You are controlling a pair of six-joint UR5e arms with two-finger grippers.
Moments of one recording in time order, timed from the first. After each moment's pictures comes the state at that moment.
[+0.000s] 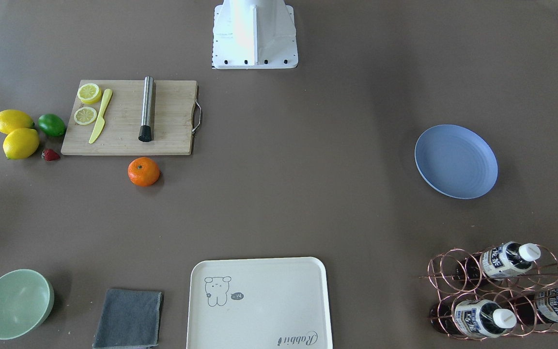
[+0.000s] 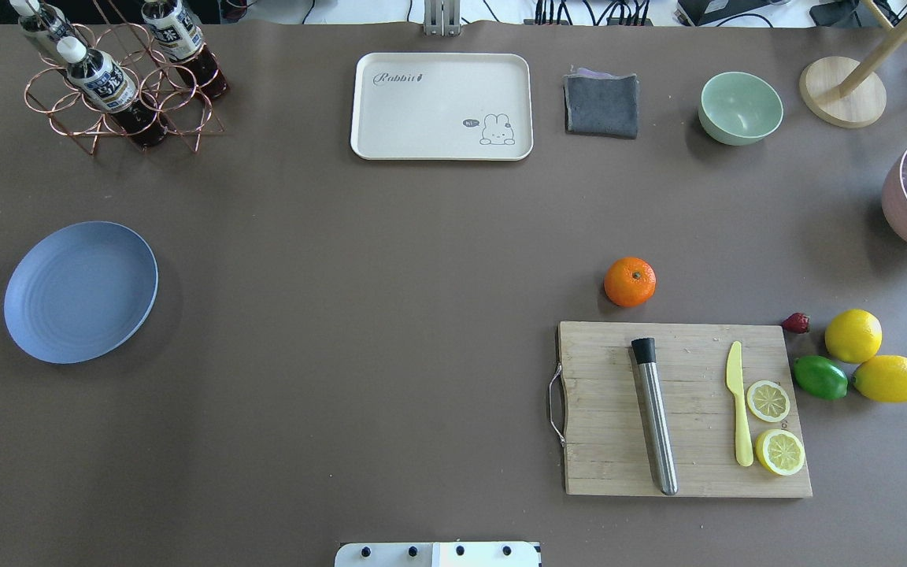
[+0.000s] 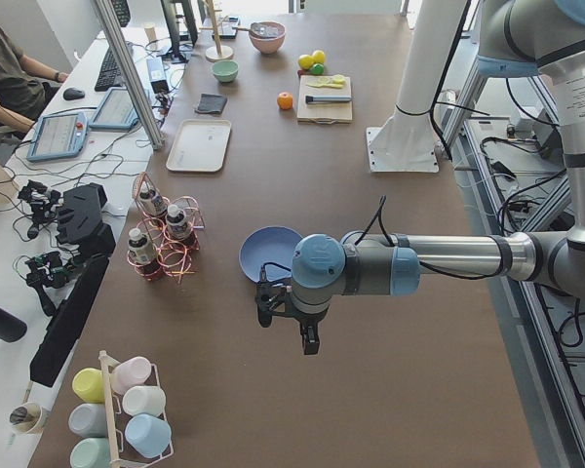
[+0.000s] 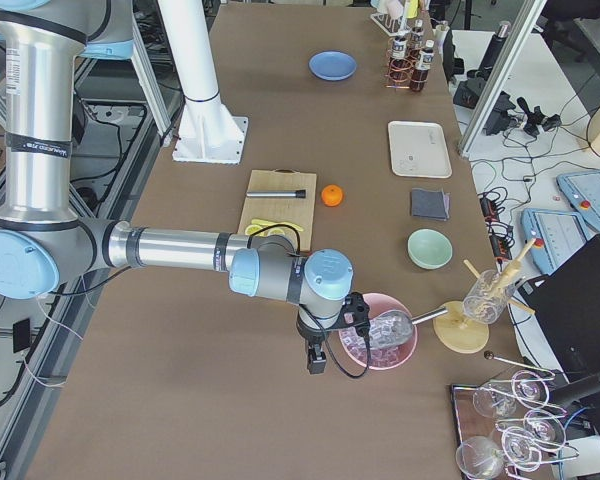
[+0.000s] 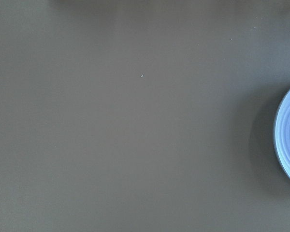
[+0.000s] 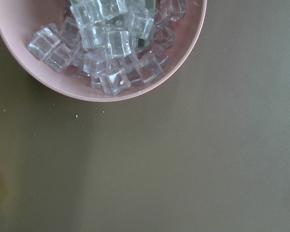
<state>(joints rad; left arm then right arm) -1.65 -1.27 -1.88 -1.57 -2.42 -0.07 1.59 -1.69 1.66 -1.66 2.28 -0.29</state>
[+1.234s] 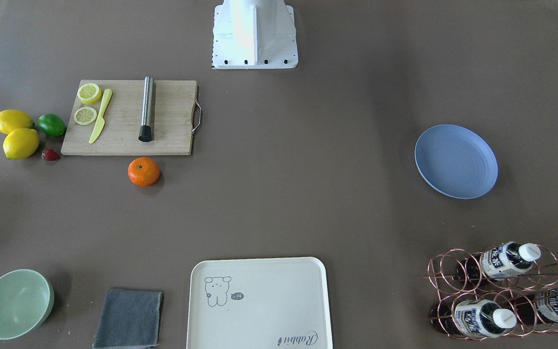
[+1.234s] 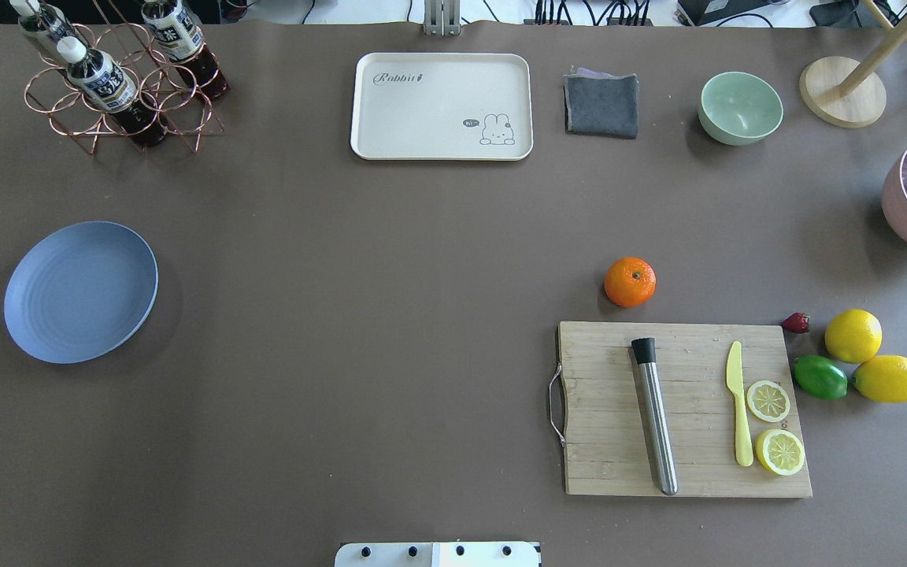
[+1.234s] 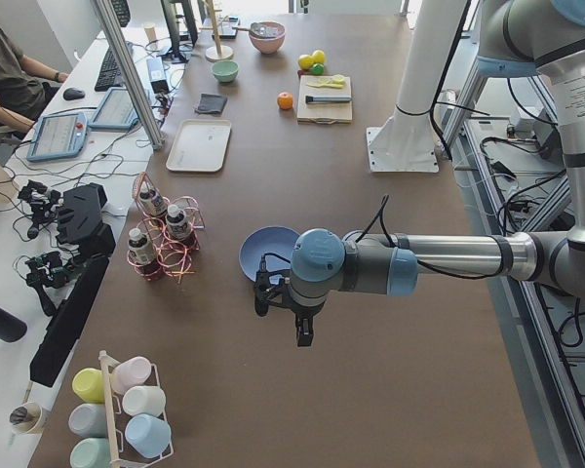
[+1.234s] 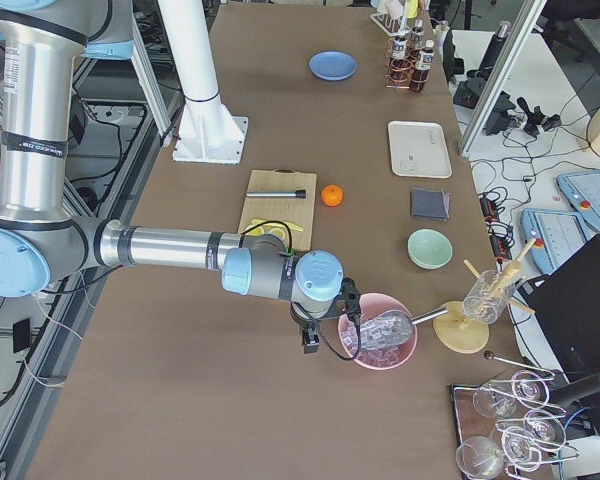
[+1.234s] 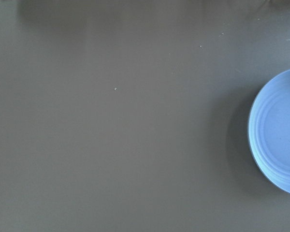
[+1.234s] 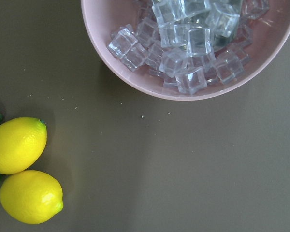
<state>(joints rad) -1.60 -1.27 -1.88 -1.70 -2.50 -0.12 1.56 -1.73 1.71 -1.65 2.45 -0.30</state>
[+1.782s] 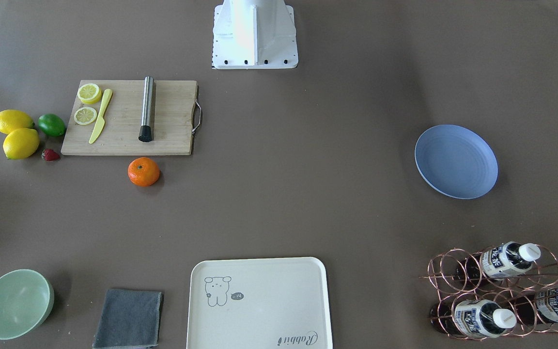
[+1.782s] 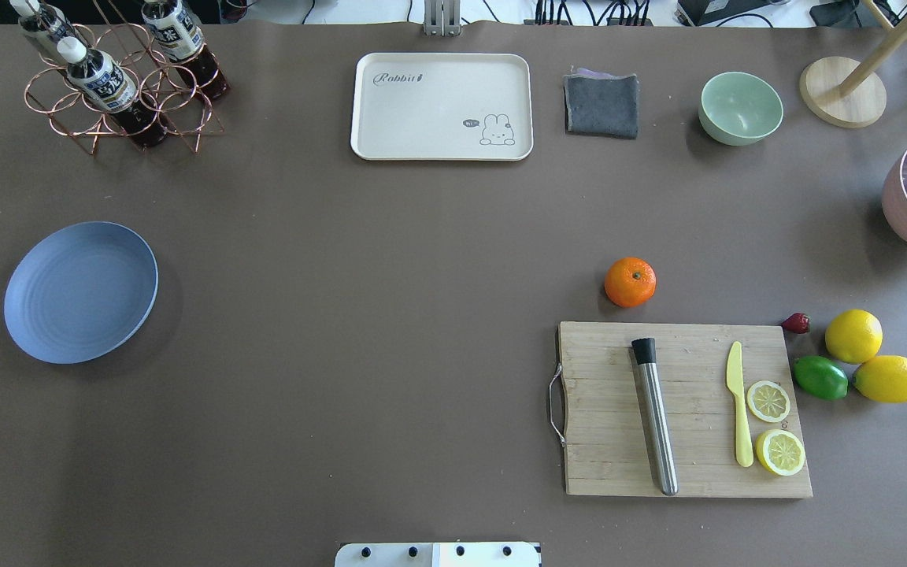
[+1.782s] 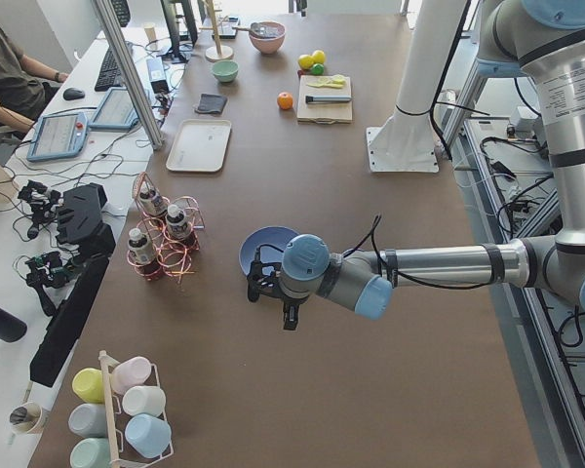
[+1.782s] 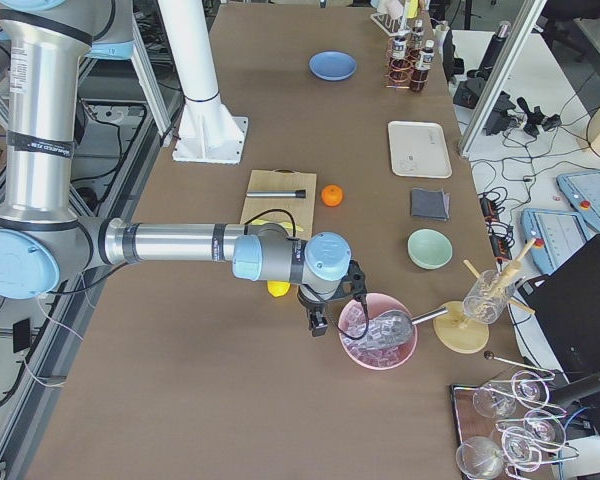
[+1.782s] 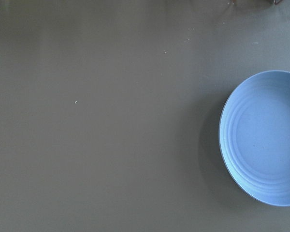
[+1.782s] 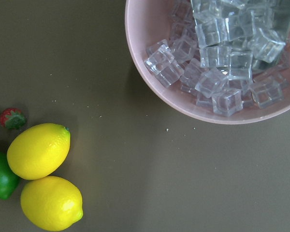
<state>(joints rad) -1.41 -1.29 -1.72 -2.16 -2.45 -0.45 1.50 -1.71 1.74 -1.65 2.45 -0.28</state>
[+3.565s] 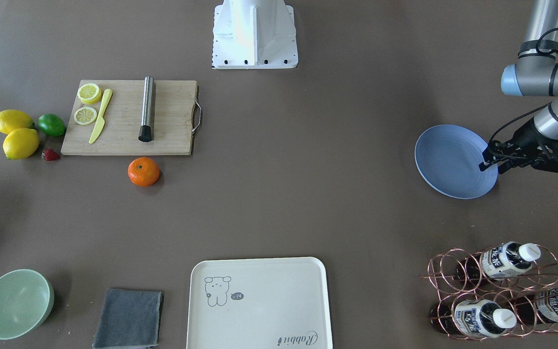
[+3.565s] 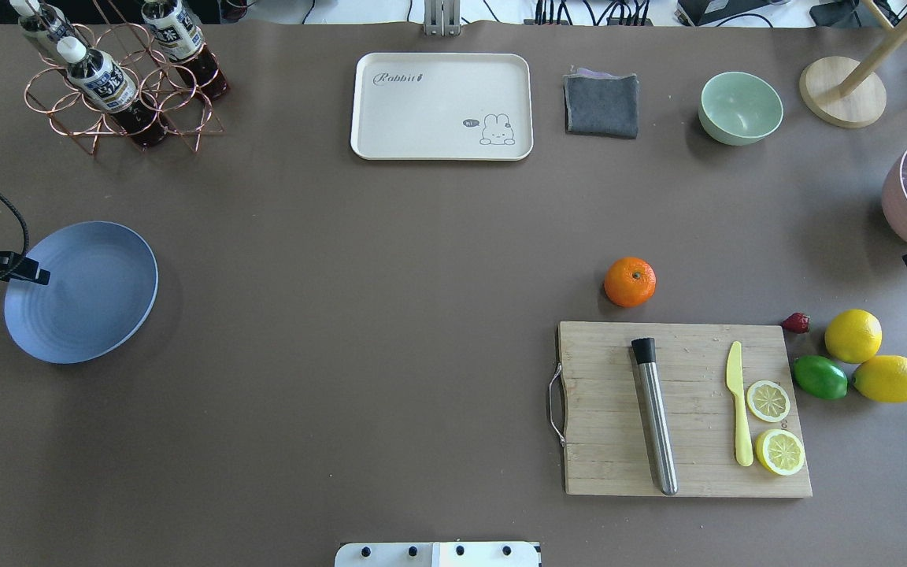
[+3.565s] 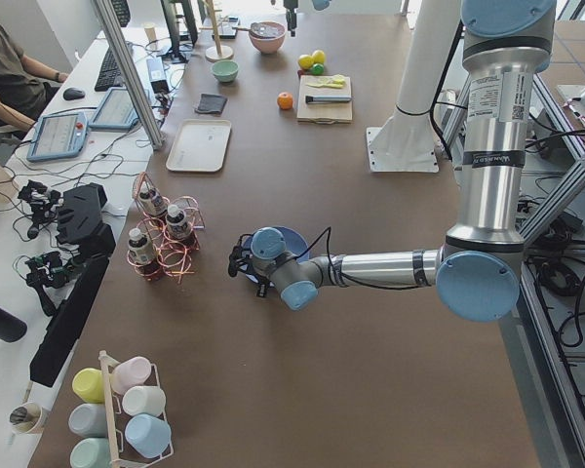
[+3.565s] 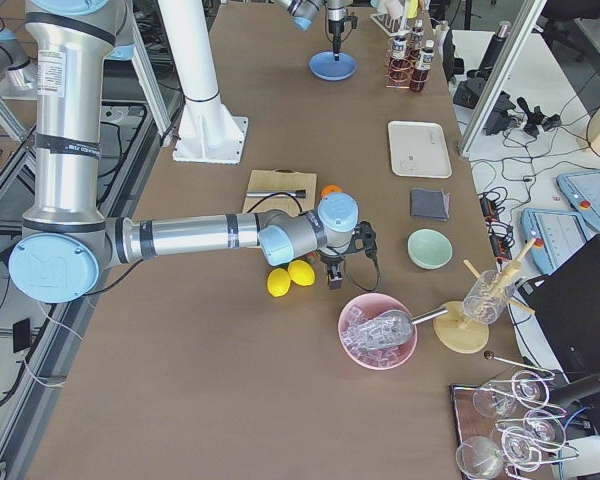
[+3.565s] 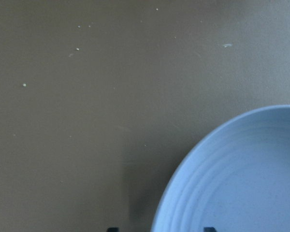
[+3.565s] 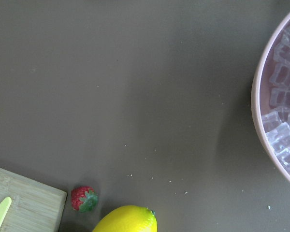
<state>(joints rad) -1.01 -1.58 -1.36 -2.55 -2.24 -0.80 1.28 -1.67 1.75 -1.27 2.45 0.24</state>
